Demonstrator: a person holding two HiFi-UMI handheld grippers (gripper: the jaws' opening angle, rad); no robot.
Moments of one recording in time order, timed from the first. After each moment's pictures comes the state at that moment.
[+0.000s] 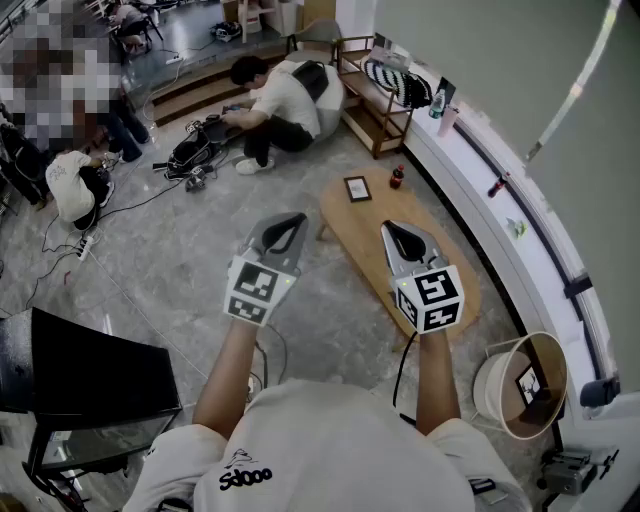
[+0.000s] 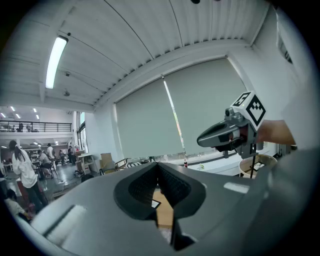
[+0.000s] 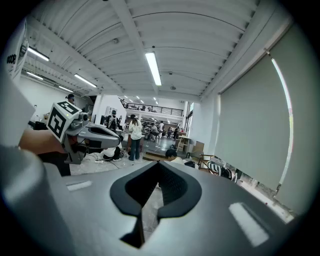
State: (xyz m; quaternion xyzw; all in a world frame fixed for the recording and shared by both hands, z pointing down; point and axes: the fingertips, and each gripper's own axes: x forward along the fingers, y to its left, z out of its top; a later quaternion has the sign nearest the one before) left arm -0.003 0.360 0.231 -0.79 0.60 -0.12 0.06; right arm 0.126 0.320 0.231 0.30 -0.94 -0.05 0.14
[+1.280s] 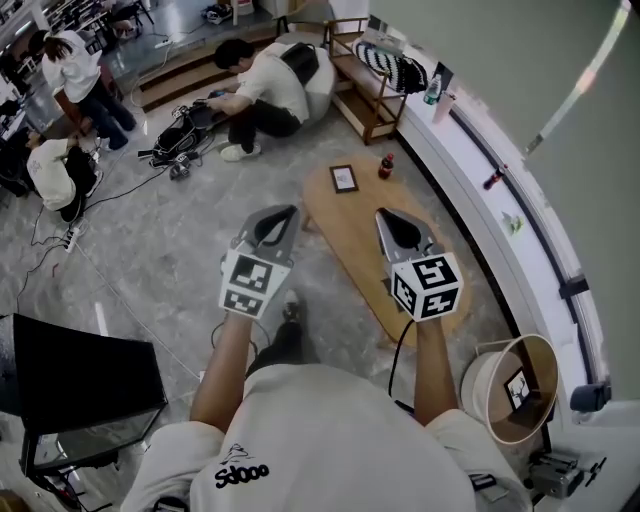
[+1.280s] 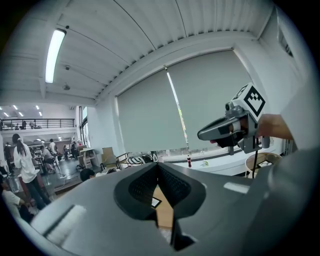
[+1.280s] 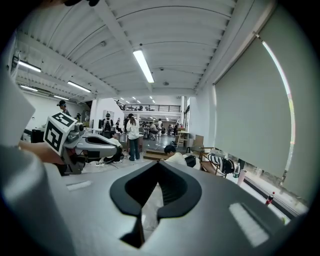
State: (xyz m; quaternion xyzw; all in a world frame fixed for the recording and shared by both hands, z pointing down) left arm 0.016 0.277 0.277 -0.78 0.61 -0.13 0.03; right arm 0.148 0.230 0.263 0.29 -0.95 0.01 0.13
